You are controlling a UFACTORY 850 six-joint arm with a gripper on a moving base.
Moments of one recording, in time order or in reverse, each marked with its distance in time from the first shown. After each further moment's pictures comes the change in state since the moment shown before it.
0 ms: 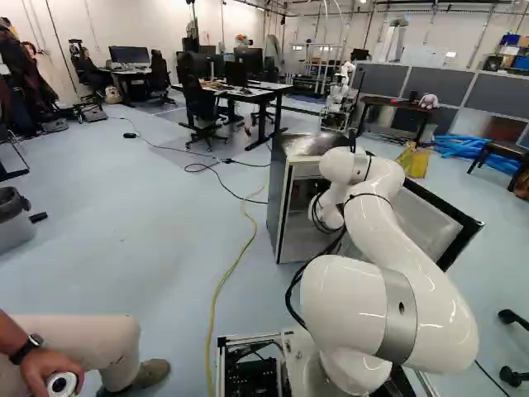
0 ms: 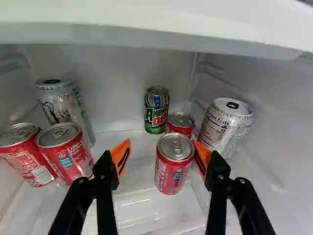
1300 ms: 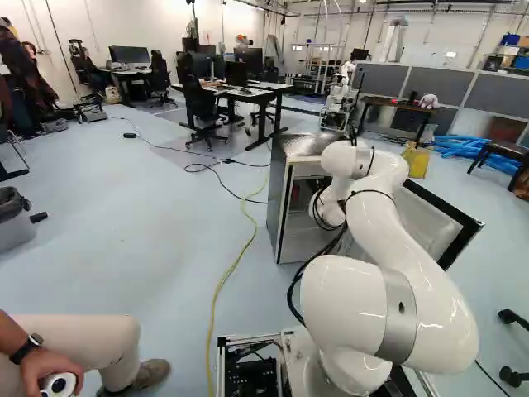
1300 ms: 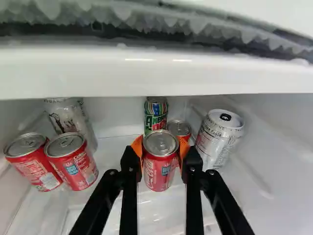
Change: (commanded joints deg) arm -0.1 4.1 4.6 0.0 0.0 0.0
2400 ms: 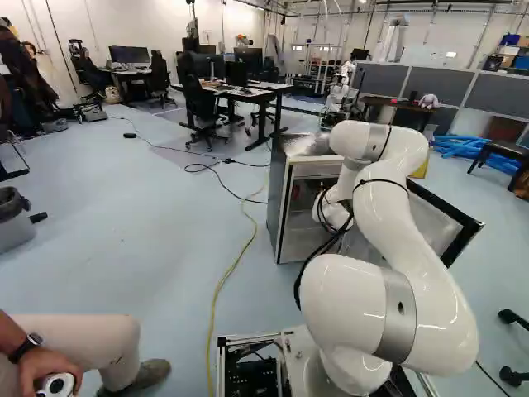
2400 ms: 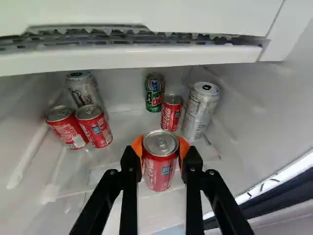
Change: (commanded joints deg) arm -1.7 12.6 21.2 0.0 0.0 0.0
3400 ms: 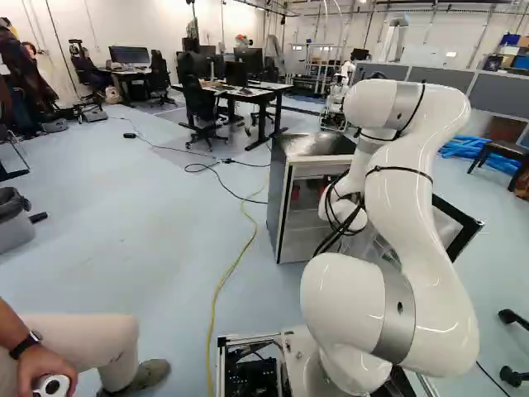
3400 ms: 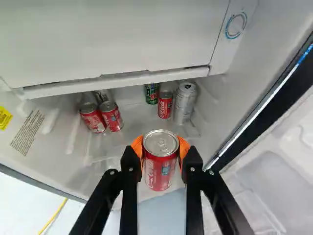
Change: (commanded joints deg) arm -2.2 18.4 22.7 0.0 0.0 0.0
